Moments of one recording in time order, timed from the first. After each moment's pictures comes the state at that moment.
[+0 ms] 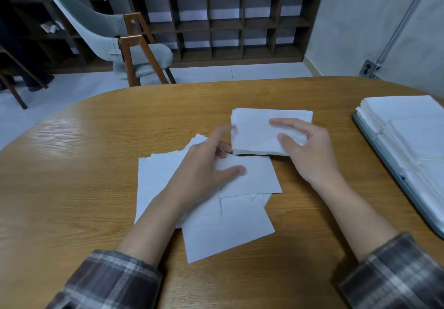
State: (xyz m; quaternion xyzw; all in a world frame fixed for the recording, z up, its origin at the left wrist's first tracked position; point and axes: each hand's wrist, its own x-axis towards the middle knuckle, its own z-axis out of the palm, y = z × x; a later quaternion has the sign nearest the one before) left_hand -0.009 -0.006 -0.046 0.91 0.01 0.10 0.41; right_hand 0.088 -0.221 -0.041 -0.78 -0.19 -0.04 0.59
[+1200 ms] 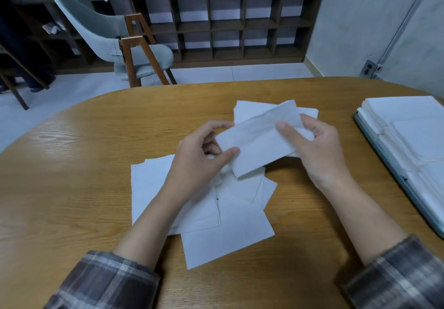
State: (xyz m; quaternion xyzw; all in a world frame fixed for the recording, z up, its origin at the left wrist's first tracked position) left_hand -0.005 -0.004 -0.039 0.82 0.02 0.20 0.53; right_hand 0.083 -0.224 -0.028 -0.70 -0.18 0.01 0.69
